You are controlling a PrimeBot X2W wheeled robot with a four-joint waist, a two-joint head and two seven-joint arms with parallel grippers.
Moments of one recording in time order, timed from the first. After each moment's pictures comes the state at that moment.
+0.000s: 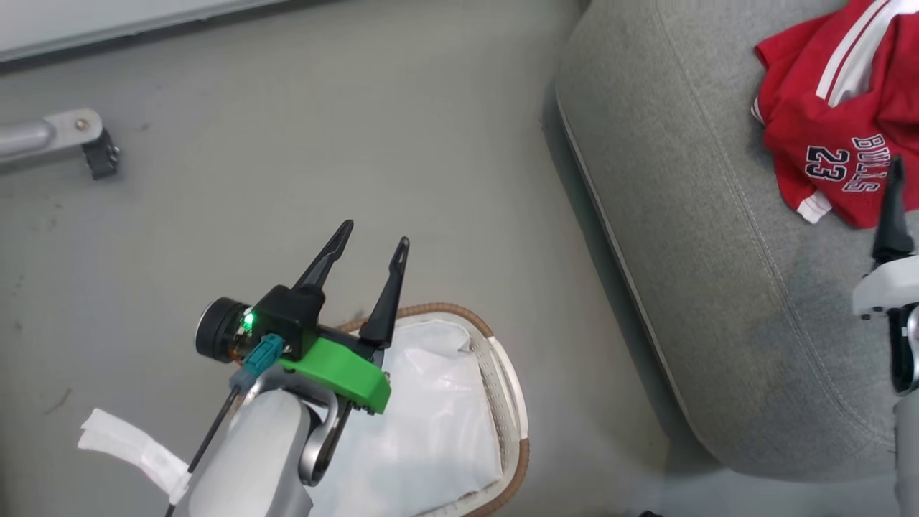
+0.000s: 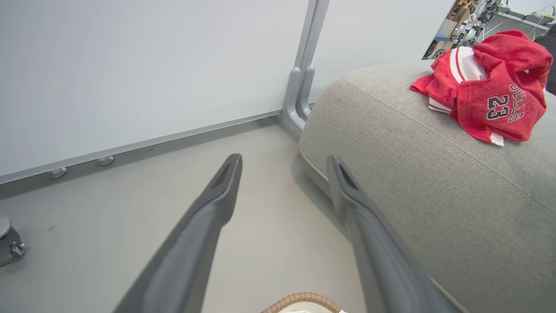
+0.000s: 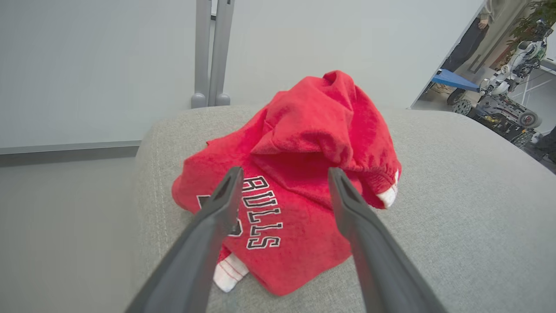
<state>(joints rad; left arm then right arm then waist) -0.39 0.12 -0.43 0.36 -0.29 -0.13 -0.26 -0.47 -0.19 -0.36 0.44 -0.01 0.13 -0.26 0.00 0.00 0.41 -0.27</state>
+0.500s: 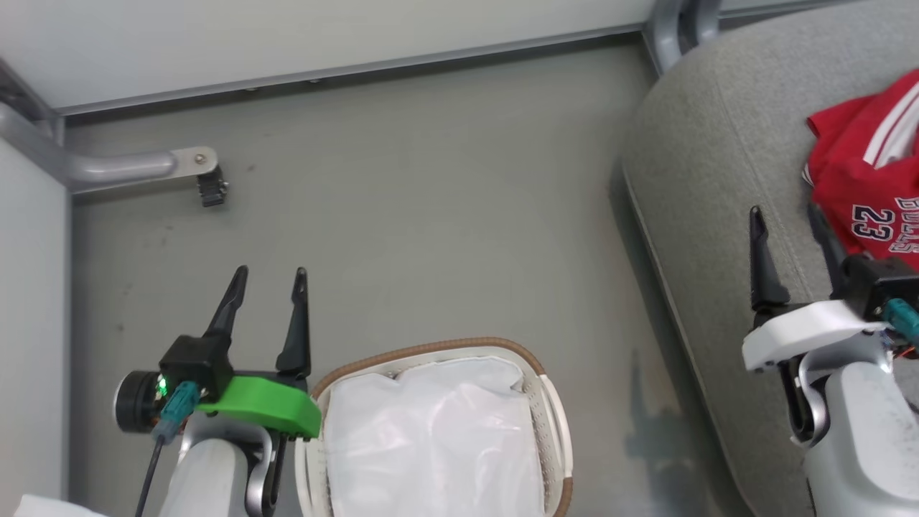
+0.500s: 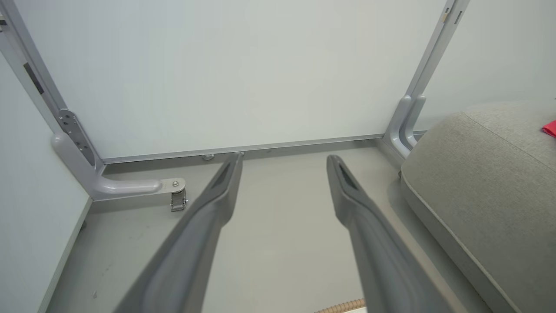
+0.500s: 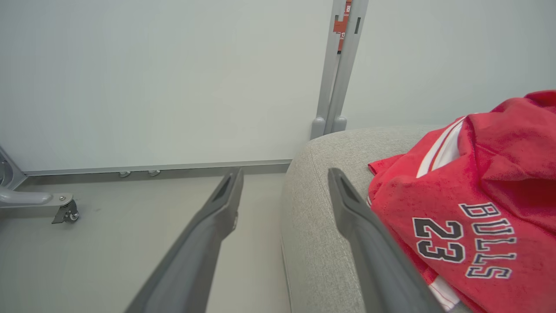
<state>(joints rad) -0.24 0.07 -0.13 0.33 -0.19 -0.12 -0.26 -0.36 -0.10 -0.13 0.36 0.10 0.13 -0.26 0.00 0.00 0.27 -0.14</state>
